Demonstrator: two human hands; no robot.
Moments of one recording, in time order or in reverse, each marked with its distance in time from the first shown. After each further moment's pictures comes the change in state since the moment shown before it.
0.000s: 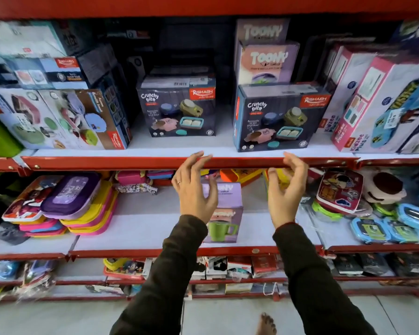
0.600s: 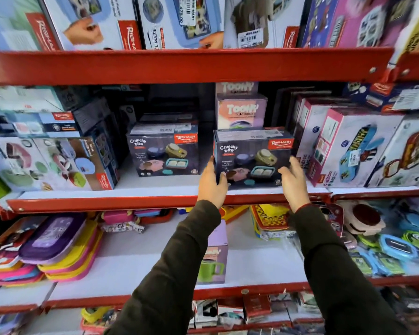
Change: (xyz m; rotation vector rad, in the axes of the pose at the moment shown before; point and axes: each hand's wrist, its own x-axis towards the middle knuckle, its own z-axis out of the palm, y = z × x) left_hand 0.093 0.070 0.054 -0.400 -0.354 -0.402; right_hand 0.129 -0.017 -0.031 -0.043 -0.204 0.388
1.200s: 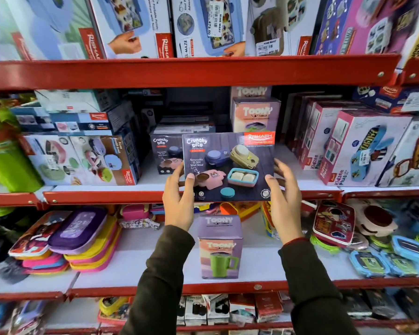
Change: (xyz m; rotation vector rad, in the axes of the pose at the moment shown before) left_hand -0.072 -0.010 -0.107 -0.190 0.336 0.125; right_hand -0.120 -0.026 0.044 0.073 0.050 -0.271
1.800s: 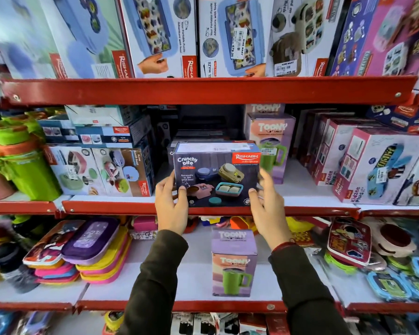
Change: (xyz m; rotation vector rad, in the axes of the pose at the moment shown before) left_hand 0.037 -0.007 -0.044 0.195 0.066 0.041; right_hand 0.001 -0.010 0.056 -0.191 -0.231 -0.105
